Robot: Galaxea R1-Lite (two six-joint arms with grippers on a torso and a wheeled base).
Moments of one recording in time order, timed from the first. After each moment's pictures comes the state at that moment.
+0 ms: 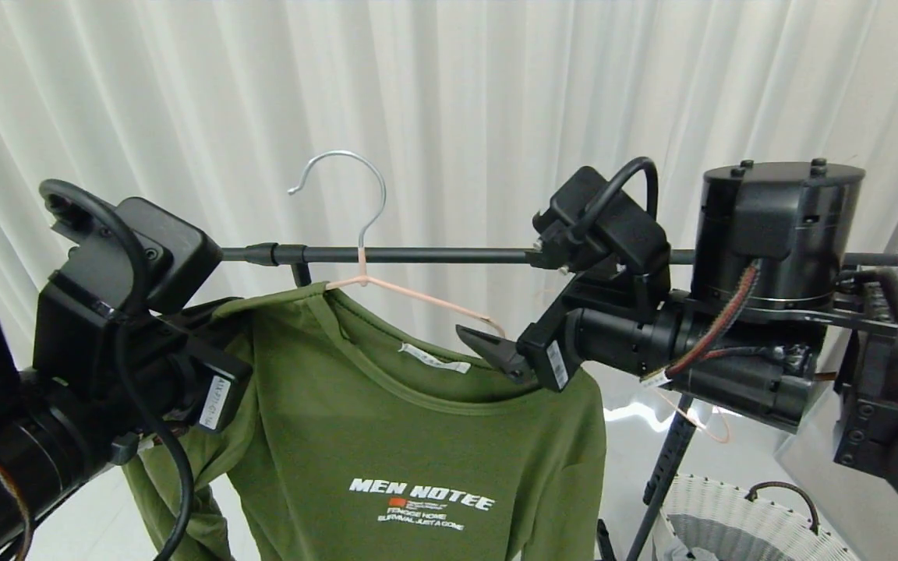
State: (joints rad) left arm -0.64 1.22 -0.66 -0.34 0.51 0.44; right arm 0.95 1.69 -1.08 -0.48 -0.06 -0.28
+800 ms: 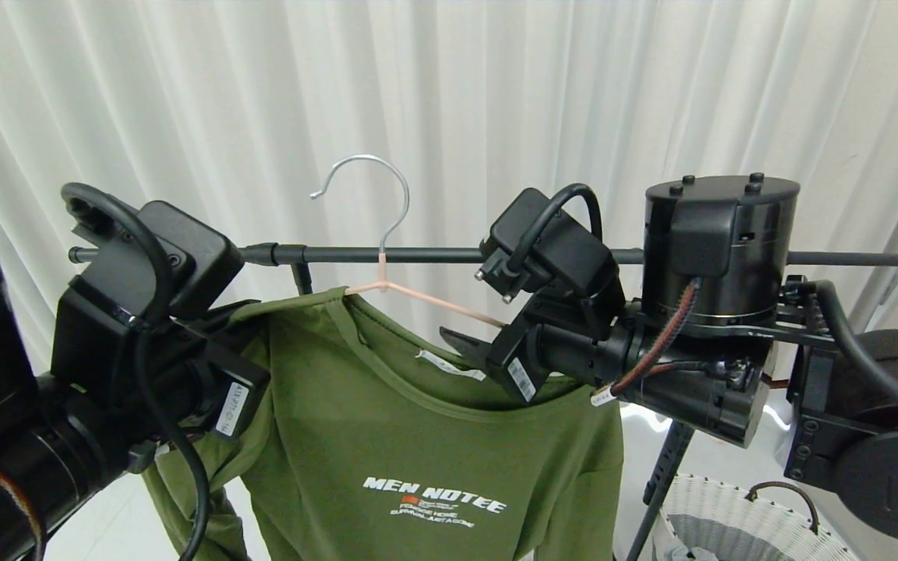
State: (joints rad) left arm -0.69 1.24 -0.67 -0.34 0.54 0.44; right arm 1.00 1.75 -1.12 -0.47 -0.12 -0.35
